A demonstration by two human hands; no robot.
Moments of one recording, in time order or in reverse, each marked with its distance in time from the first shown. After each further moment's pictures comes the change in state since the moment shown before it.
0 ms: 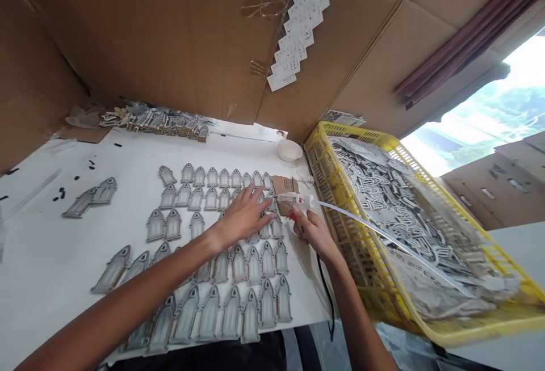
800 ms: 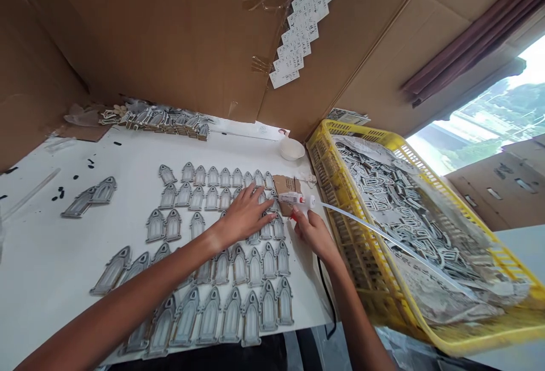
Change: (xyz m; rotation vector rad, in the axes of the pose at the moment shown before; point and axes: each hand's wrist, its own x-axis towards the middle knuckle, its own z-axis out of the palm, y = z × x) left_hand 0.002 -0.007 0.009 0.040 0.002 0.018; right_hand 0.012 0.017 -0.001 -0.240 0.073 -0.008
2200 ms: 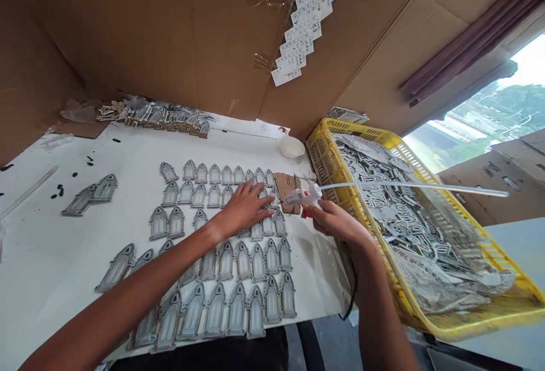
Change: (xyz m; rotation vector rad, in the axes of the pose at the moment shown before) left_hand 0.004 -0.020 0.001 -0.082 -0.046 0.002; right_hand 0.002 -0.042 -0.063 -0.241 -0.244 0.024
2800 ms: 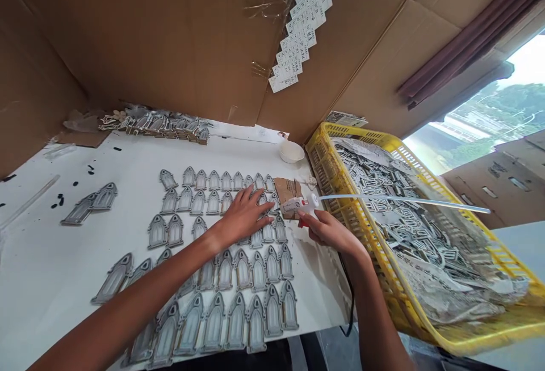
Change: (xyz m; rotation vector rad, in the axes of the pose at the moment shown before) left_hand -0.005 0.005 -0.002 0.030 0.014 0.012; right_hand 0.006 0.016 0.020 0.134 -0.016 -0.016
